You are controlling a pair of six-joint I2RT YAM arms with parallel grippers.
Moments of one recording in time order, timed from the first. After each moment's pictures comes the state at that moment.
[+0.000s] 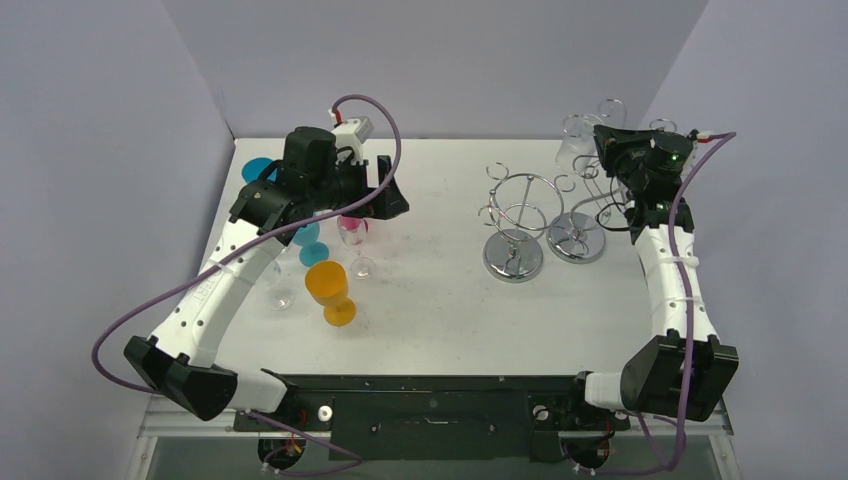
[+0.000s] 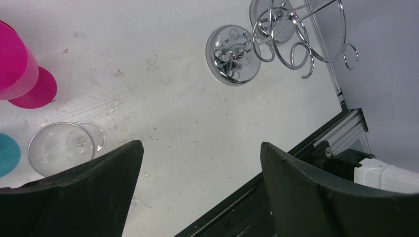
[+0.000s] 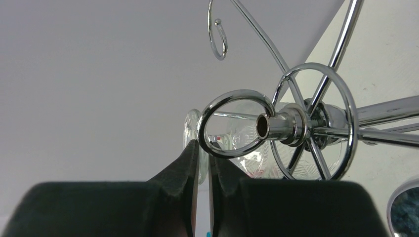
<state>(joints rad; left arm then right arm) -0.49 1.37 1.60 -0.81 0.25 -0.40 -0.17 1.33 1.25 -0.11 -0.15 1.32</state>
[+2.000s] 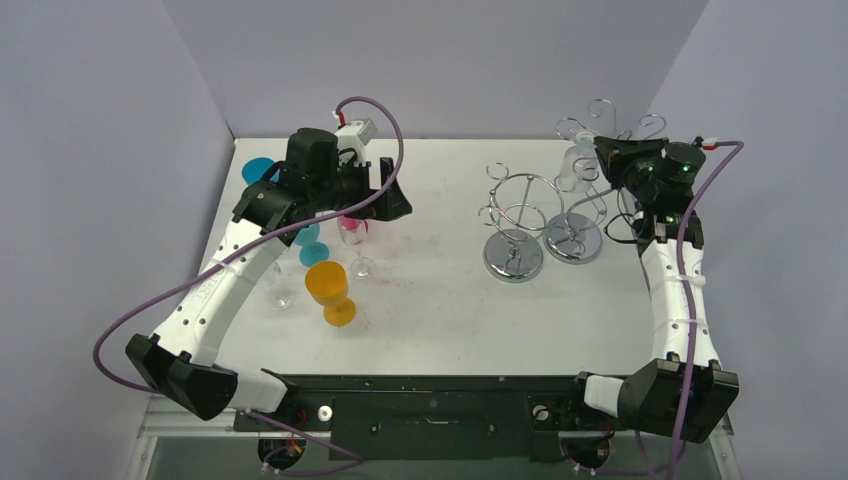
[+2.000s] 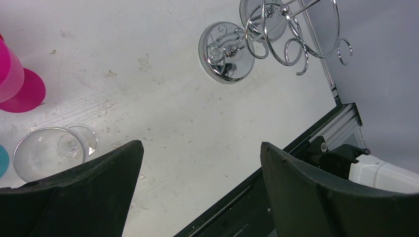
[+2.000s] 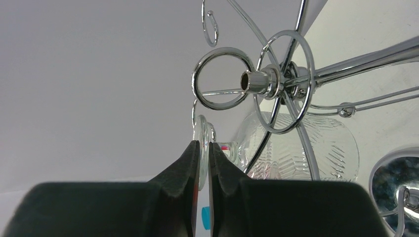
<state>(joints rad) -0.49 1.38 1.58 -0.78 0.28 -0.40 -0.21 1.24 1.22 -0.19 -0.26 1.29</state>
